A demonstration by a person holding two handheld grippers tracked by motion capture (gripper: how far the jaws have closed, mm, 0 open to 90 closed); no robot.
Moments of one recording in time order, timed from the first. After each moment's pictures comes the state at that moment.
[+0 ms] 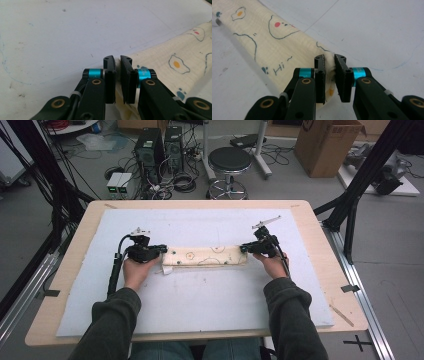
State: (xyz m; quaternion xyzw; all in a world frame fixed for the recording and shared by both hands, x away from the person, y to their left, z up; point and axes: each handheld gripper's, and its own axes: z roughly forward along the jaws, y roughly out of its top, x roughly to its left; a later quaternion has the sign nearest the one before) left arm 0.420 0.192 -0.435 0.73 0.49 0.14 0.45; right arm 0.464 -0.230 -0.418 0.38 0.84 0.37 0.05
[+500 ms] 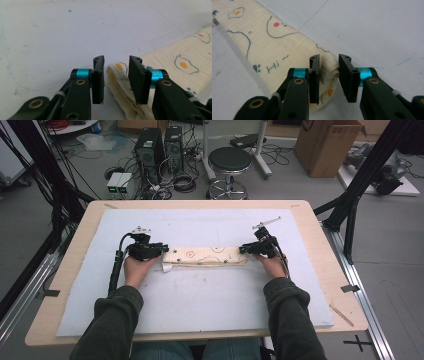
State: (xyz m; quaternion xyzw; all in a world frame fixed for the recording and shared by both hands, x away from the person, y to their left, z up) left arm 0.428 0.196 -0.436 0.73 0.49 0.15 0.45; right arm 0.471 -0.234 -0.429 0.39 0.84 0.38 0.04
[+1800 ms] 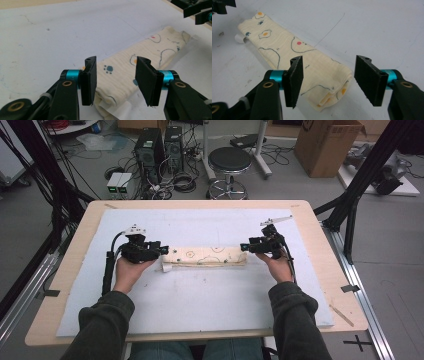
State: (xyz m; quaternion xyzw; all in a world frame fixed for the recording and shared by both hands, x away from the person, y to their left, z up) left arm 0.396 0.199 -0.399 0.75 0.43 0.12 0.49; right arm 0.445 -0.242 -0.396 0.40 0.81 0.43 0.06
